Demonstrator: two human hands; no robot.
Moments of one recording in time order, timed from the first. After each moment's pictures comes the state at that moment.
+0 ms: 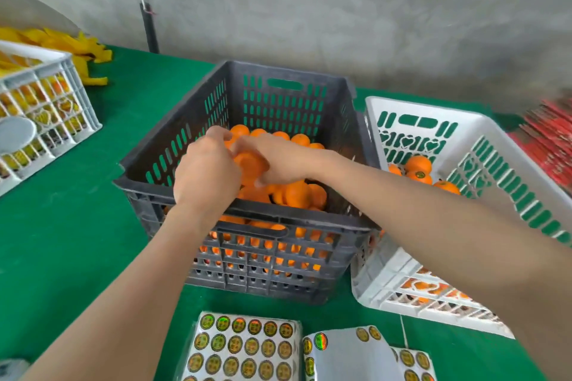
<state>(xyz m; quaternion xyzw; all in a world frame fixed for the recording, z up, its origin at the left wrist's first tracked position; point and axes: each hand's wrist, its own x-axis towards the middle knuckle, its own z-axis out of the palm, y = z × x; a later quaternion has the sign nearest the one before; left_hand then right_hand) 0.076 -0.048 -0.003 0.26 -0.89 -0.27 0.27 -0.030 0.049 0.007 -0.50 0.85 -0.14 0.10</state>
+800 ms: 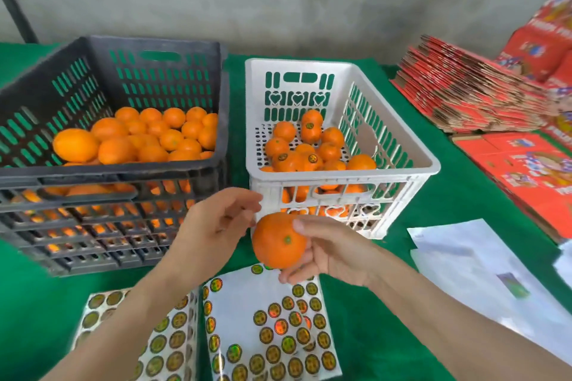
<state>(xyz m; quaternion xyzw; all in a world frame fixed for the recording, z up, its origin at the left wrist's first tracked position) 0.148 0.134 -0.040 -0.11 -0.85 -0.51 0.08 0.118 0.337 -0.052 -0.05 0.58 -0.69 0.43</state>
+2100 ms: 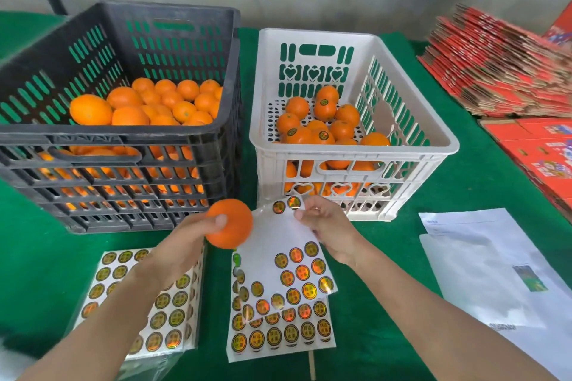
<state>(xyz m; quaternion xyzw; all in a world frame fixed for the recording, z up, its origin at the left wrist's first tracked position) 0.163 0.106 -0.122 0.10 -0.65 -0.74 -0.17 0.101 0.342 -0.133 0.02 0.68 -0.70 0.23</state>
